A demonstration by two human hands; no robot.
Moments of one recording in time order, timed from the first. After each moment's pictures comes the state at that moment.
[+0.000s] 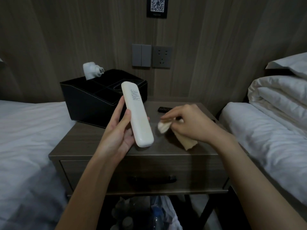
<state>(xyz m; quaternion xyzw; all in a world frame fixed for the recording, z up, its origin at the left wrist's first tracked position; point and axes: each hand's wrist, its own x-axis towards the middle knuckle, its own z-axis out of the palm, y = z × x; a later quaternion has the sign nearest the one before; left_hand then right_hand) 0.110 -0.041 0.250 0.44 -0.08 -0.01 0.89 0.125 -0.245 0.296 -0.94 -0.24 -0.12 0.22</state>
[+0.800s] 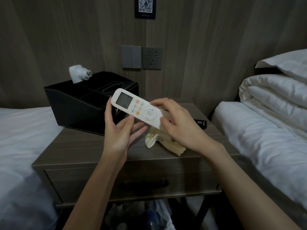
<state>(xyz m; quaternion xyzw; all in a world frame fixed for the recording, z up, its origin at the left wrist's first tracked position) 0.114 -0.075 0.253 0.54 -0.09 0.11 0.83 0.122 -0.242 0.285 -0.88 -0.27 -0.19 0.34</state>
